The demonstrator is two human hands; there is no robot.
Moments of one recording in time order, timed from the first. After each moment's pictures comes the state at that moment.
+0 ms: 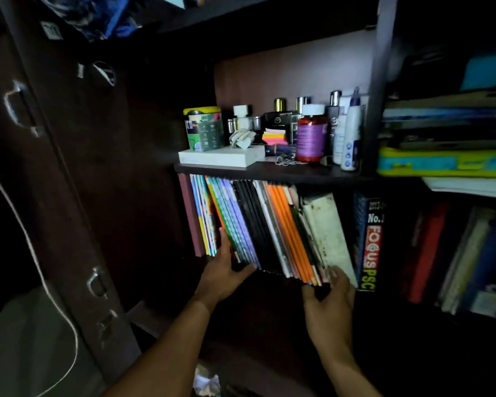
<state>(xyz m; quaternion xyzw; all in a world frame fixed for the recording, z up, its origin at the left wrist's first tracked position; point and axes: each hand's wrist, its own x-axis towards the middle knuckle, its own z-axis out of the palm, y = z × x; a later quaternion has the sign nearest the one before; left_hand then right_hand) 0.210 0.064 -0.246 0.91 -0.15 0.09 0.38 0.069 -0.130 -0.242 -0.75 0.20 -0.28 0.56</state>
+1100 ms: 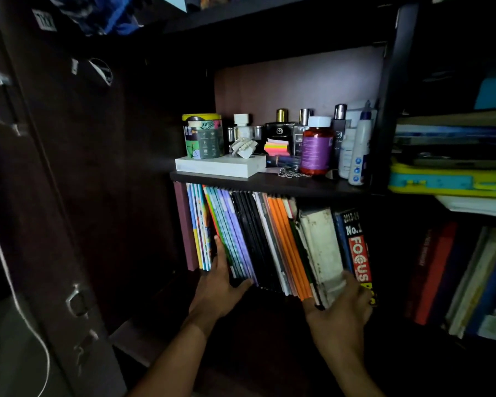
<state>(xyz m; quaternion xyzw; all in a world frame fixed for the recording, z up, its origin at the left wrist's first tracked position) 0.210 0.061 -0.245 0.92 -0.15 0.13 0.35 0.091 -0.147 -0.240 -0.81 0.23 -0.32 0.43</state>
